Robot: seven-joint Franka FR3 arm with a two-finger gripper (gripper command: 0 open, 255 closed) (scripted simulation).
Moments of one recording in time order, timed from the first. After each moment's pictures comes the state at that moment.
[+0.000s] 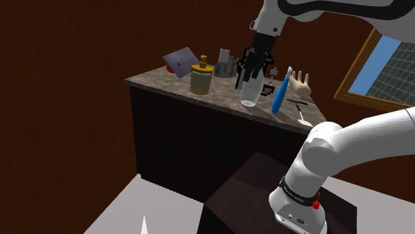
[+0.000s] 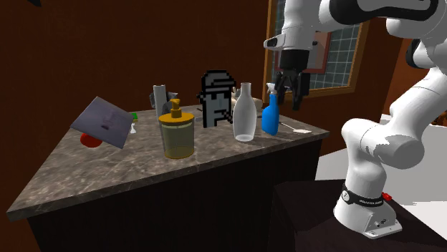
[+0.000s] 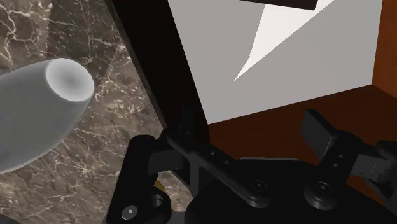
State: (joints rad) arm 0.02 -0.78 -0.04 -2.31 0.02 1.59 -0.12
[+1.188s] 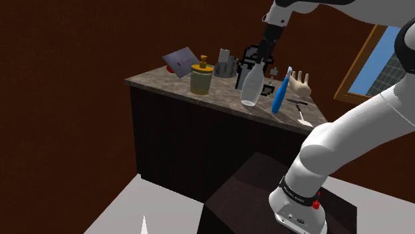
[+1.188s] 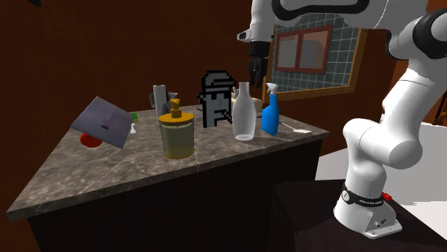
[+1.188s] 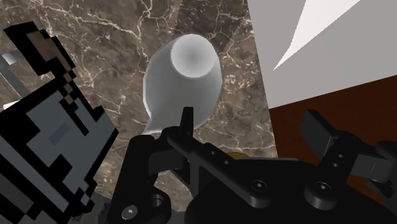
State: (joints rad) arm -0.06 -0.46 -0.35 -1.95 -0.11 1.58 -0.45
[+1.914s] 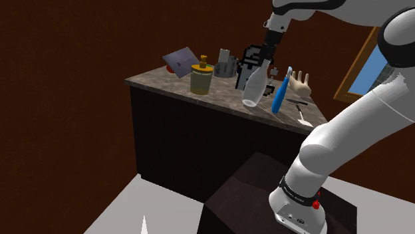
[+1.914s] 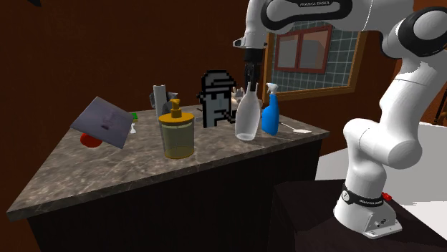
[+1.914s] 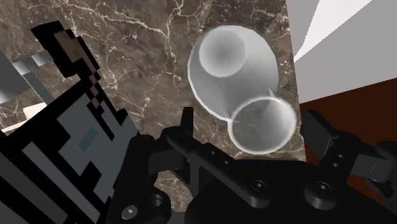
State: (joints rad) arm -0.08 -0.37 -0.43 -1.92 -0.11 1.64 -0.54
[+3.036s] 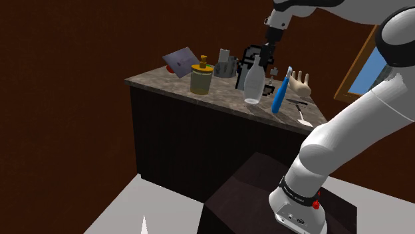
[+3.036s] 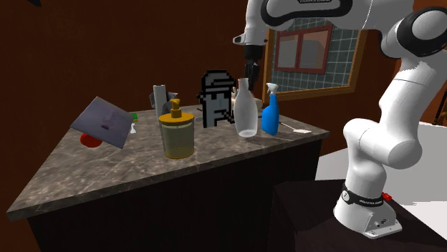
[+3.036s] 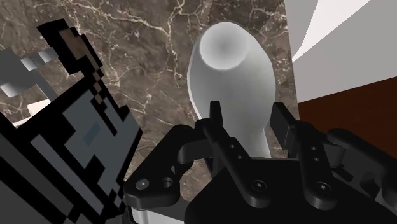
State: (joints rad) arm -0.07 -0.36 -0.43 -1.88 -0.11 1.61 -0.54
